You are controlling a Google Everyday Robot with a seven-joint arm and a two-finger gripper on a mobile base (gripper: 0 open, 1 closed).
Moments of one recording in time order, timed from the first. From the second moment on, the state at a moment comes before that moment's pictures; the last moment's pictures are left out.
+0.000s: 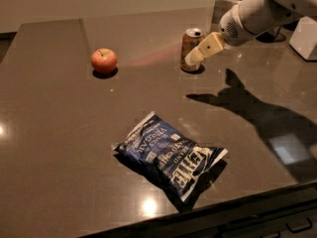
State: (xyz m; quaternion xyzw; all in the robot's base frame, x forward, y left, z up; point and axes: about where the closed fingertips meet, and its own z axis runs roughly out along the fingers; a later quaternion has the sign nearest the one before) arm 0.664 -0.165 0.940 -0.34 0.87 0.07 0.36
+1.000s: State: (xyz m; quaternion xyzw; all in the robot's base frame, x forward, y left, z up) arm 0.723 -0.133 0.925 -0.34 0.84 0.09 0.41
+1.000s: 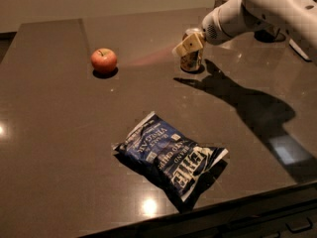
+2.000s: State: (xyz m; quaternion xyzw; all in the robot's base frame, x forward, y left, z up) arm 0.676 -0.118 0.946 -0.37 0.81 0.15 0.43
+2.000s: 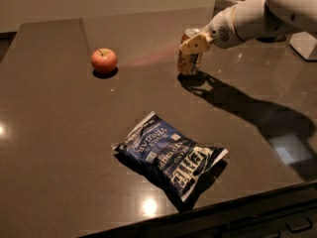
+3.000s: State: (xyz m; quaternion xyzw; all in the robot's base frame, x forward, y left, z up) arm 0.558 -0.105 0.953 -0.45 0.77 0.19 0.42
